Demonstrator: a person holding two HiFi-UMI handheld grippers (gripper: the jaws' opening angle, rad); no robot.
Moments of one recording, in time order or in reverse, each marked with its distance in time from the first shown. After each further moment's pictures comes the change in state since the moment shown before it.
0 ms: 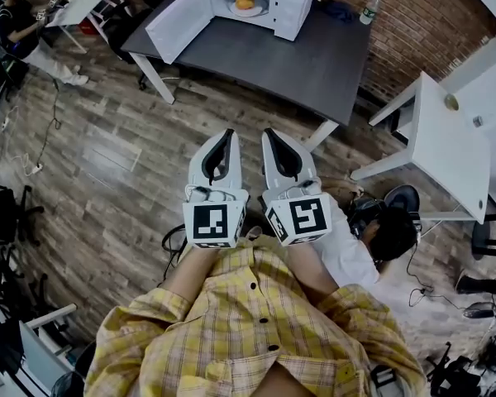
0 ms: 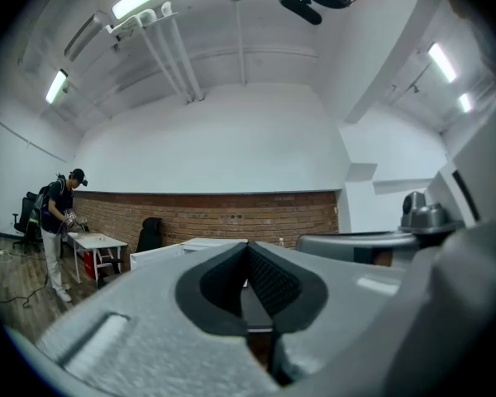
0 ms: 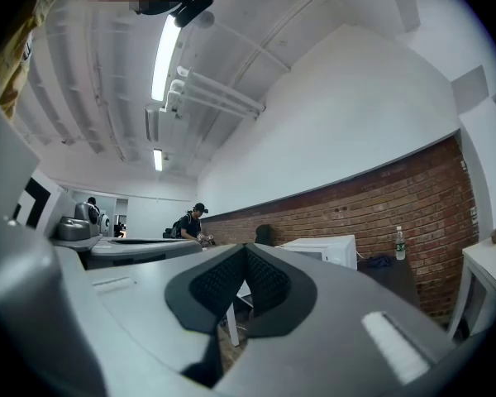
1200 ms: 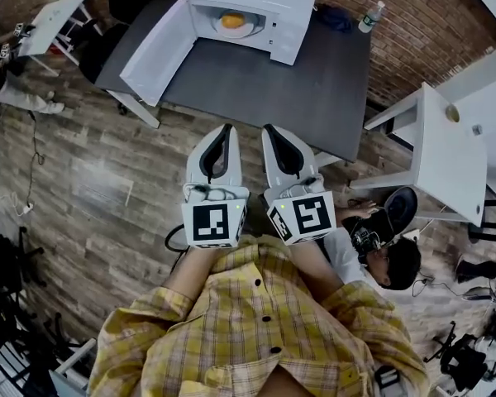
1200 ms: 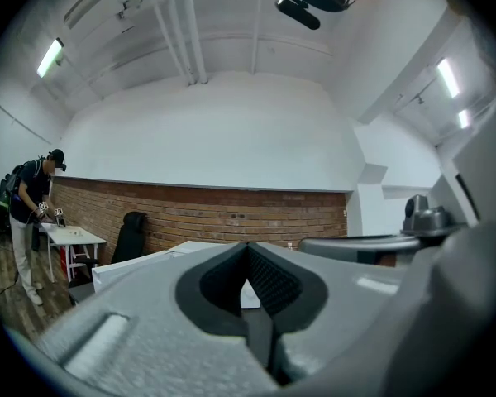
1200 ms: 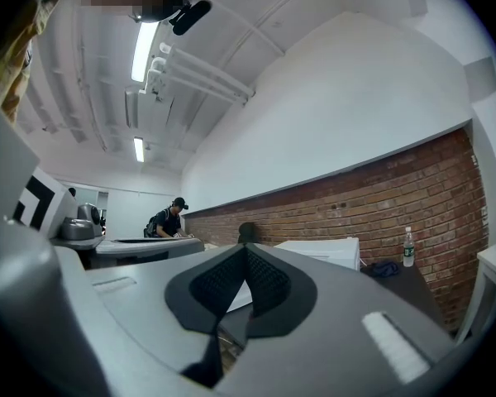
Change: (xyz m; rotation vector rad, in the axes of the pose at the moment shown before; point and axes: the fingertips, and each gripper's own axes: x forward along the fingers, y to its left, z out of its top) left arm 0.210 0.122 -0.009 -0.040 0.006 -0.098; right arm 0.221 -0.080 -0.013 -0.011 0.033 -0.092
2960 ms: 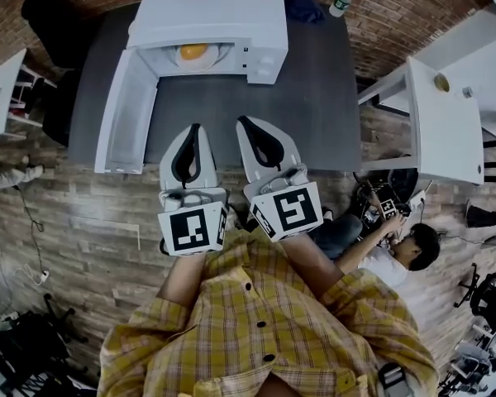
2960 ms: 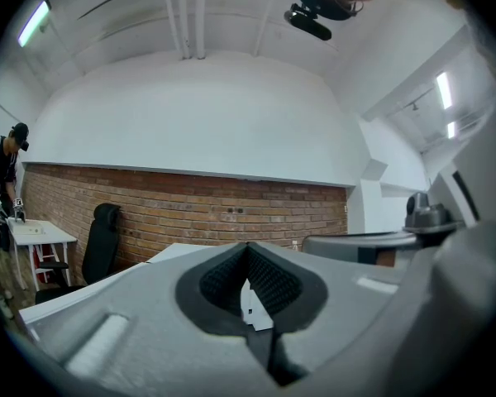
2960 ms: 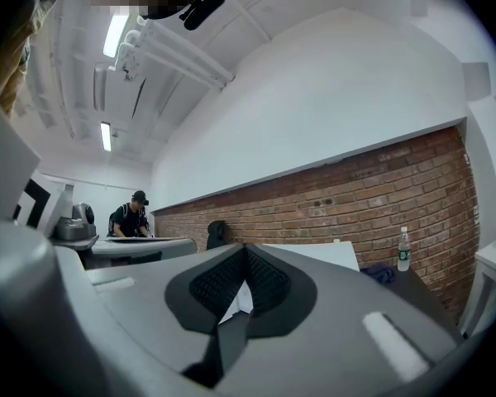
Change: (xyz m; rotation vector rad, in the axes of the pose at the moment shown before) left arm 0.190 0.098 -0.006 -0.008 0.028 -0.132; right arm 0.184 -0.090 -0.006 0.011 0.009 -0.182
